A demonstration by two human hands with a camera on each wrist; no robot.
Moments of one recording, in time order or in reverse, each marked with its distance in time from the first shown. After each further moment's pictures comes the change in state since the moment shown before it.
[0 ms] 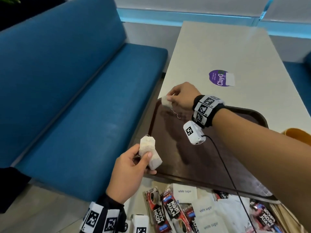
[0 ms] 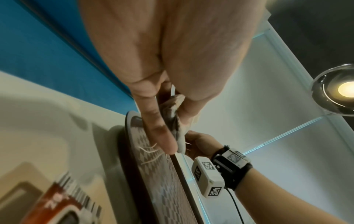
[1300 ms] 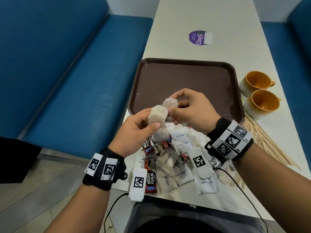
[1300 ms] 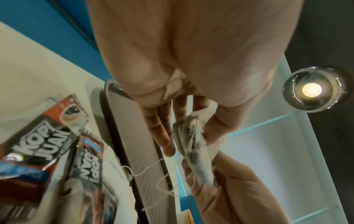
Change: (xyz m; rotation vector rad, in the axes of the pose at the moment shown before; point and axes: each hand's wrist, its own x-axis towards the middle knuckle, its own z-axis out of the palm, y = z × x) left_hand -0.086 0.015 0.029 0.082 -0.378 0.248; right_hand -0.281 0.019 0.005 0.589 -0.003 0.062
